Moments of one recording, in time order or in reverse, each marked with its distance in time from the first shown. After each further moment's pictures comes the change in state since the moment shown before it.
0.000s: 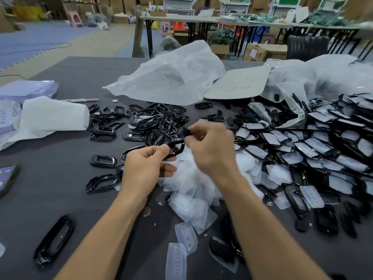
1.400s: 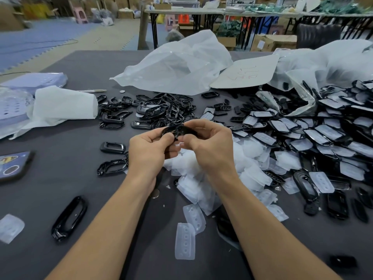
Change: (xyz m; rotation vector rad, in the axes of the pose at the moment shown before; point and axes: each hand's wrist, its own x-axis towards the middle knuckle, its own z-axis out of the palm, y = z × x) left_hand 0.001 -0.003 0.001 -0.105 0.053 0.058; right_hand -0.031 0.010 0.025 0.665 -0.024 0.170
